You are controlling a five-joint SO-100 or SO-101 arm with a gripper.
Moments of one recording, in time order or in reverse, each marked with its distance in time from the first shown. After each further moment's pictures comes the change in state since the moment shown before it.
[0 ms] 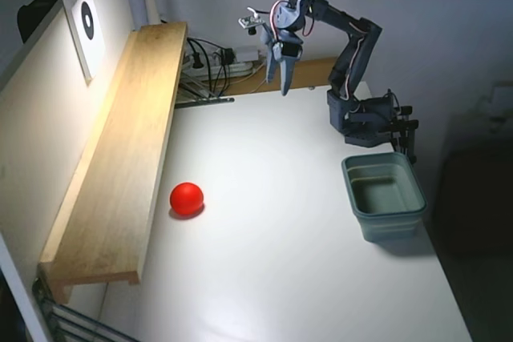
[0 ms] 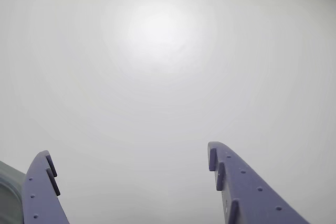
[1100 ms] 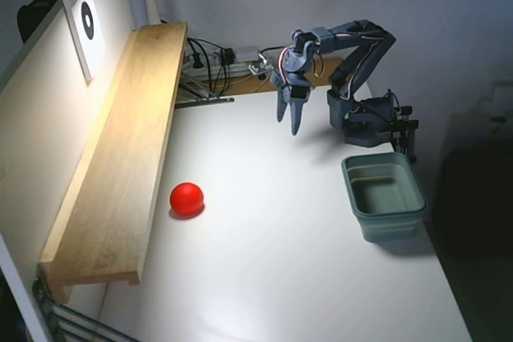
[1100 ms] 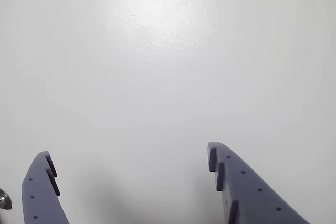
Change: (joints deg) arm -0.1 17.7 50.0 -30.2 0.1
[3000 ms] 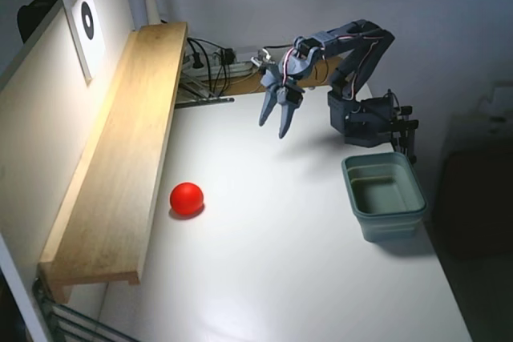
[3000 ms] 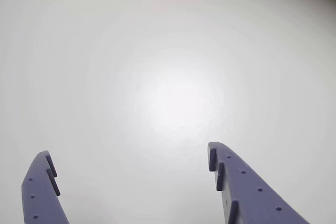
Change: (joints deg) arm -6.9 0.2 2.2 -23.4 0.0
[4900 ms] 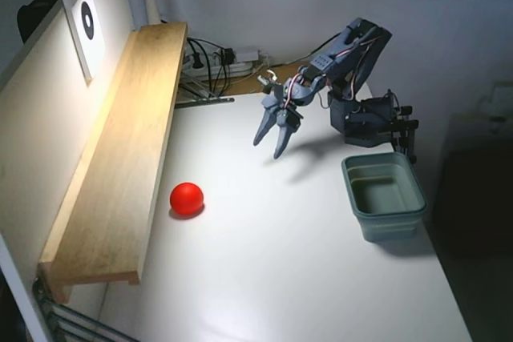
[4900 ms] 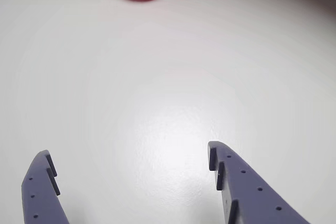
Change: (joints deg) arm -0.2 -5.4 23.9 -38.8 -0.1
